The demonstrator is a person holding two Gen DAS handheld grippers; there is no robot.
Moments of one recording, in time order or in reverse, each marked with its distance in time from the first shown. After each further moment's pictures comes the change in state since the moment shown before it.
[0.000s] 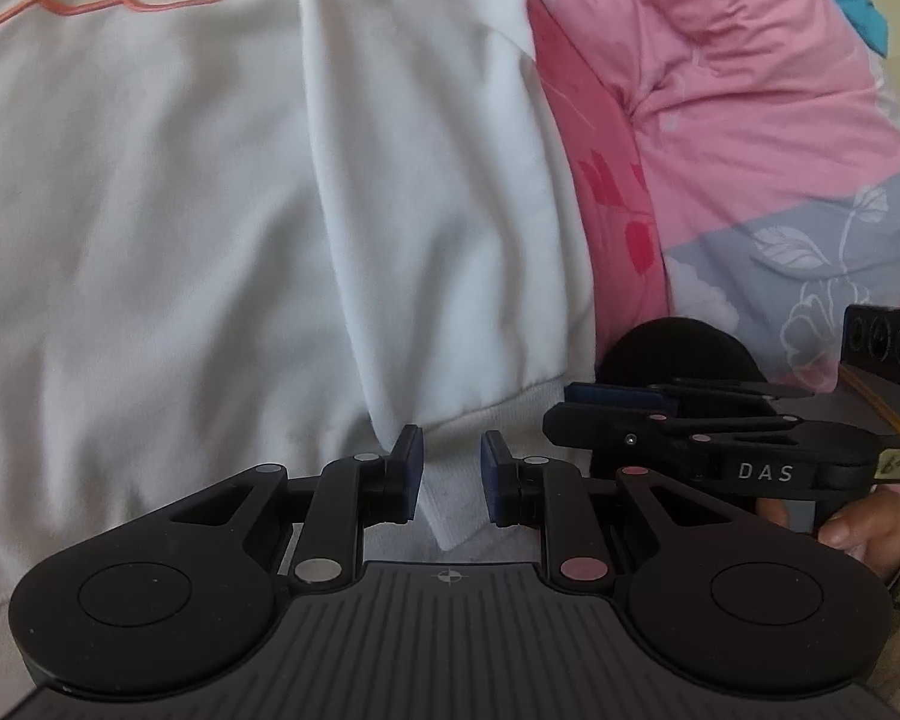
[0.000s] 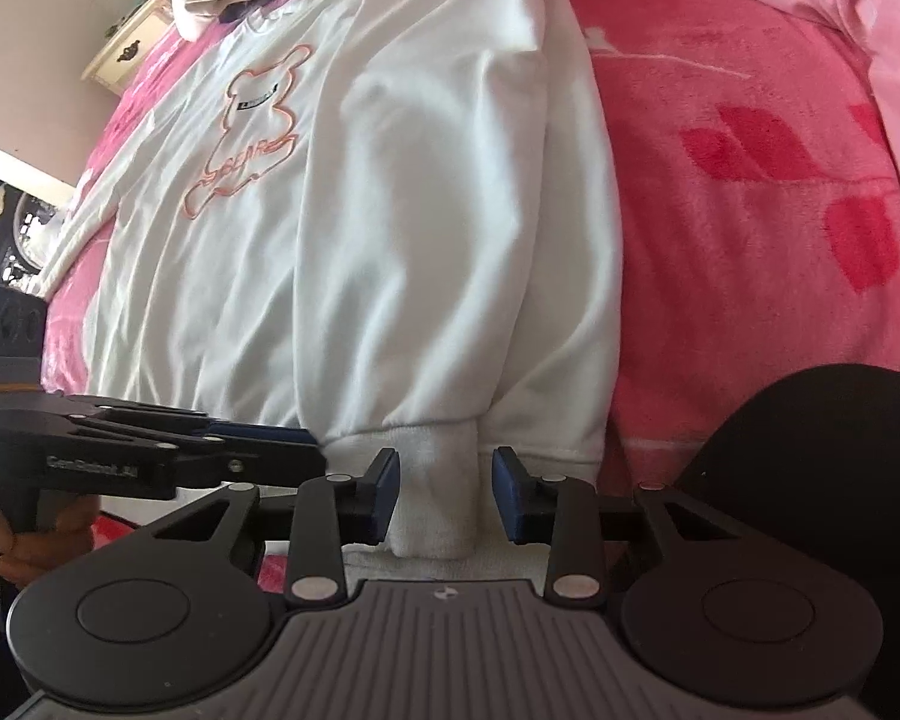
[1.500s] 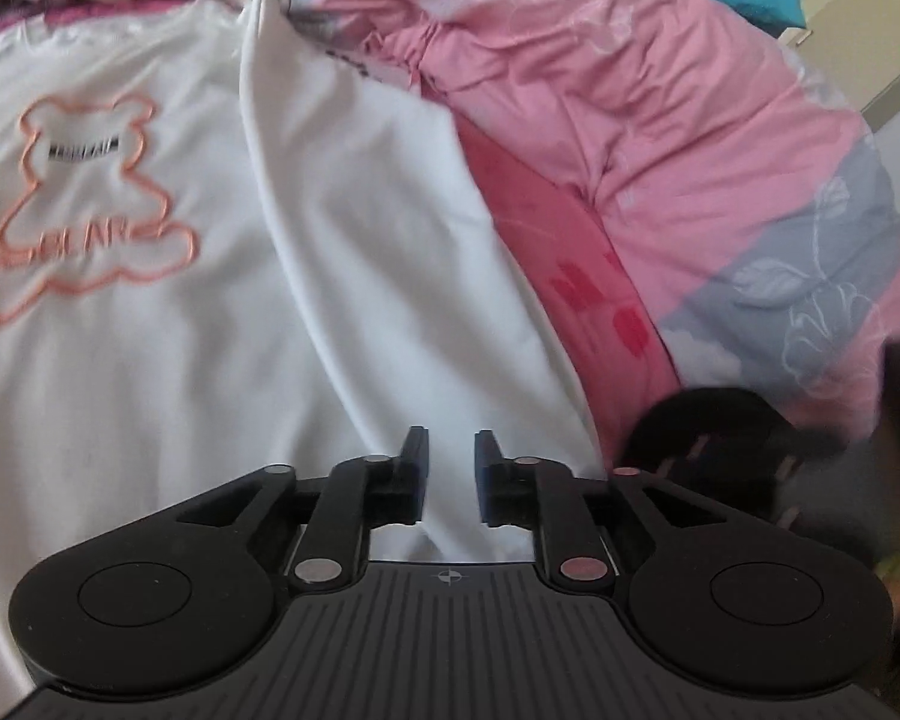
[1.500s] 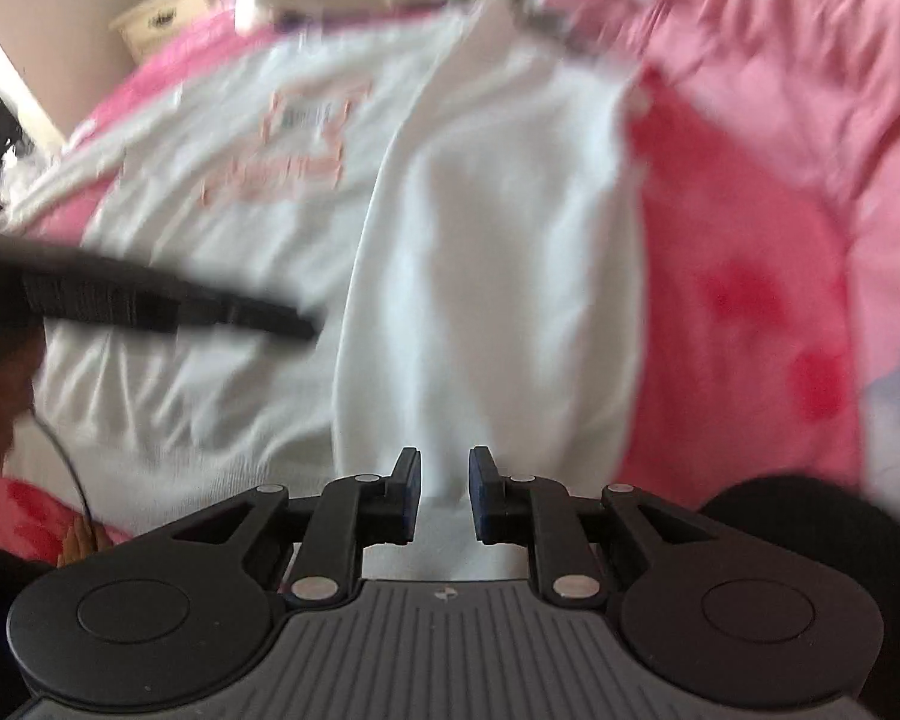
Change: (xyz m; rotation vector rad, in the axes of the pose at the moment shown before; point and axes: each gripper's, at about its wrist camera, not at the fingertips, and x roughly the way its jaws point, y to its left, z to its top) left arm -0.031 -0.039 0.030 0.289 -0.229 0.126; right arm 0.009 0.054 -0.019 -0.246 -0.109 -0.178
